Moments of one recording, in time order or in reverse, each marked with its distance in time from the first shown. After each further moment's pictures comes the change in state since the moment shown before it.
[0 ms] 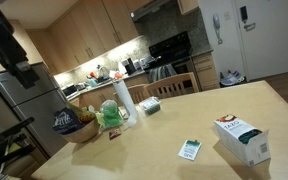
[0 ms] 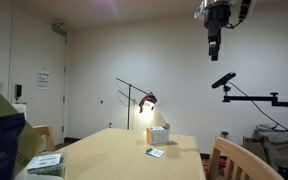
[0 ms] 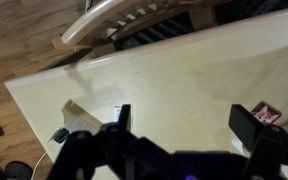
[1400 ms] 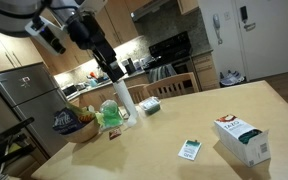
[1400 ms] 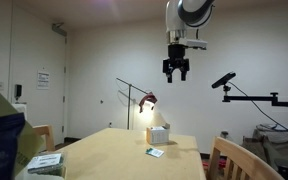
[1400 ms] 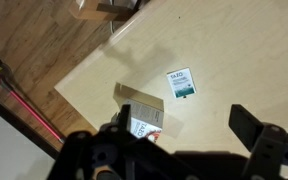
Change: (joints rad) arm -0.060 0.542 -0.021 0.334 -0.205 0.191 0.438
